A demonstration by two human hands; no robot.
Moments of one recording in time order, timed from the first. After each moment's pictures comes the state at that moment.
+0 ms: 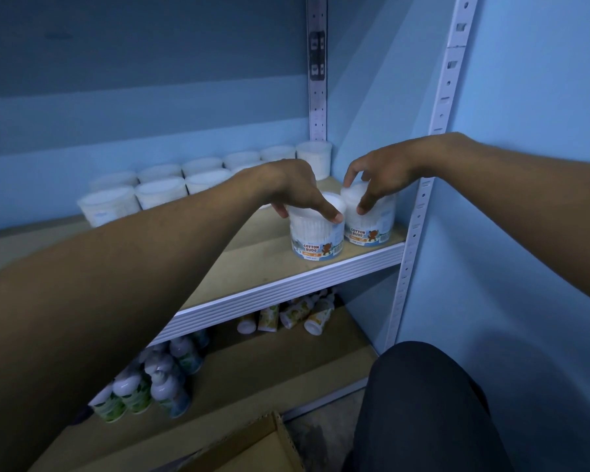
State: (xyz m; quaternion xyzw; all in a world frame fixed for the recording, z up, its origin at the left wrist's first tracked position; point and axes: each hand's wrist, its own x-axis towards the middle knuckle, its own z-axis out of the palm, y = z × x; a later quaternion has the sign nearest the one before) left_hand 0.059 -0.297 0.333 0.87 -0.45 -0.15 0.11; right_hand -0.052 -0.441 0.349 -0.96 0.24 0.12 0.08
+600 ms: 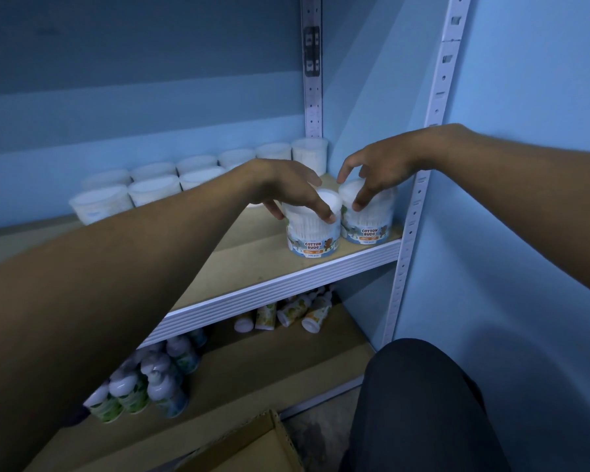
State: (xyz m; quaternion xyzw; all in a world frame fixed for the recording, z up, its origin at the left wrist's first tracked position) left_hand 0.059 -0.292 0.332 0.85 -0.44 -0.23 0.15; right_hand -0.054 -0.442 0.353 -0.96 0.23 0.12 0.10
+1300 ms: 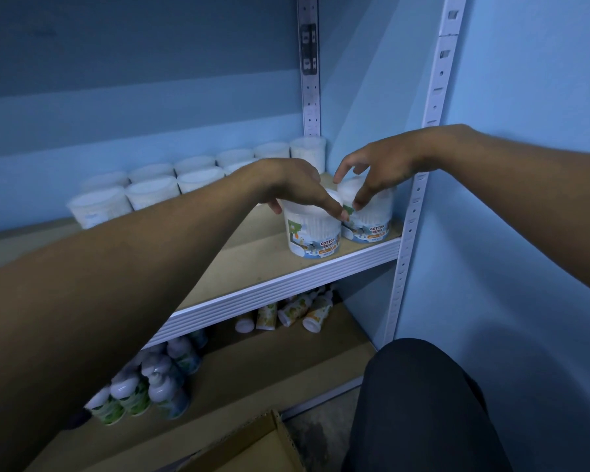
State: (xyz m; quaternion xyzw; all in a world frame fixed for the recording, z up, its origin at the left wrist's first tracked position) left_hand 0.042 -0.296 0.336 0.87 -0.45 -0.18 0.11; right_hand -0.064 -0.443 0.349 -0.96 0.21 0.09 0.13
